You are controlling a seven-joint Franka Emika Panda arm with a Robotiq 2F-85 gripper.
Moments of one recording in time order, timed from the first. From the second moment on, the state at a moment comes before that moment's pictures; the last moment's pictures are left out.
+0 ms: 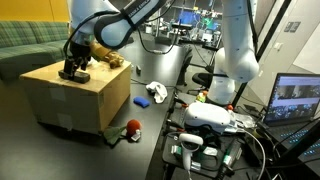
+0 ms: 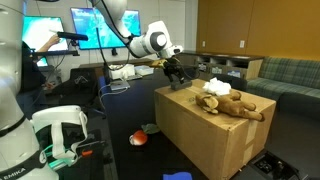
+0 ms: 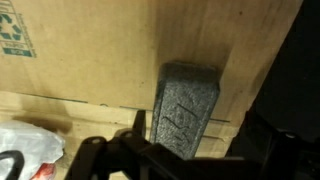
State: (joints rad) arm 0.27 0.33 0.08 -1.95 -0.30 2.59 0.35
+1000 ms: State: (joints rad) arm 0.27 0.37 0.08 -1.94 -0.29 2.61 0.26
